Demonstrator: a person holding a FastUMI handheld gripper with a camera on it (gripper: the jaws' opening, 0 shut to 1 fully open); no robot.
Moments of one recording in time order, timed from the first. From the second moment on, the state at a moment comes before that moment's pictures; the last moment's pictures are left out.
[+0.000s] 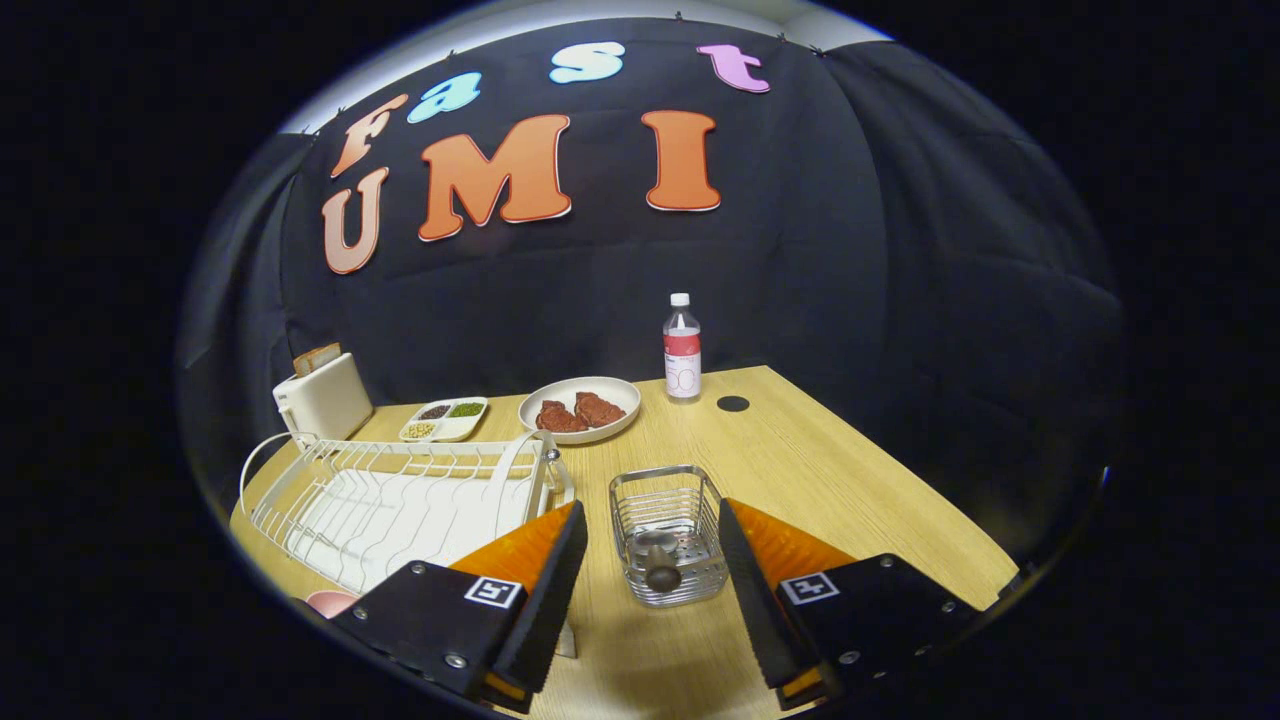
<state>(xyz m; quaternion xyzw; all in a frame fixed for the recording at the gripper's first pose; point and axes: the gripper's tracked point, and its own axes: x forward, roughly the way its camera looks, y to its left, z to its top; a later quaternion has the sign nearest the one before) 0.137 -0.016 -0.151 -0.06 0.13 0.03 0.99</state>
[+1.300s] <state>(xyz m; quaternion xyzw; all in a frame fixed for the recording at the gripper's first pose) 0.074 -0.024 -0.084 -0.09 0.08 0.01 0.99</state>
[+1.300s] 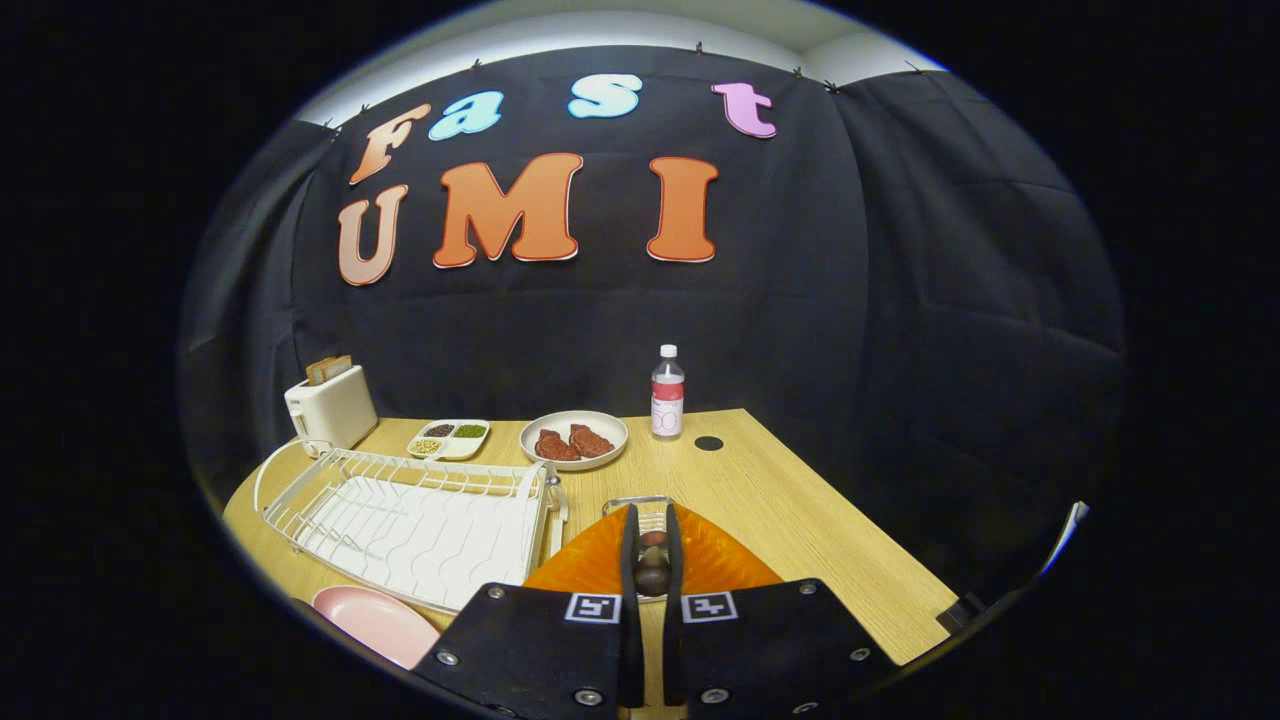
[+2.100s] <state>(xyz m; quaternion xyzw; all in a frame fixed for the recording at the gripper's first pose) -0.042 0.070 -0.111 -0.06 0.10 0.04 0.99</state>
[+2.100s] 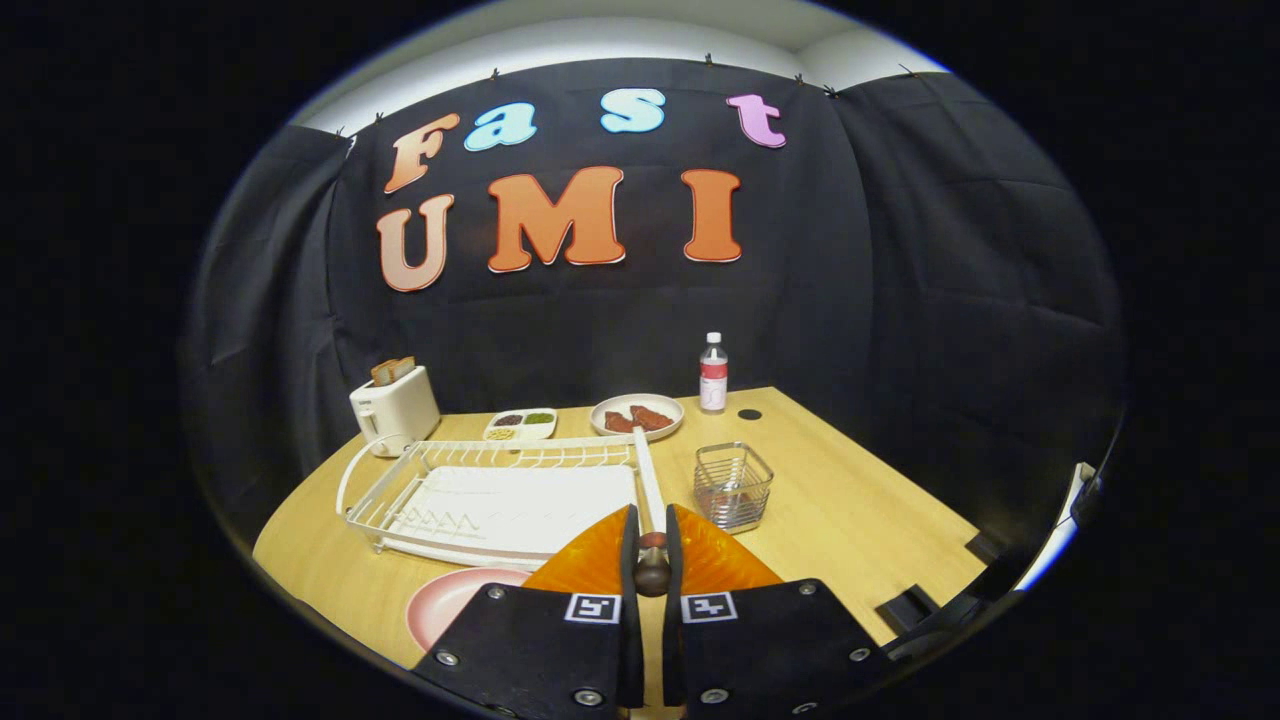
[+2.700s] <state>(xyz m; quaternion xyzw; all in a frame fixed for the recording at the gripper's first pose) -0.071 0.166 -0.177 -0.05 0.13 0.11 0.98</state>
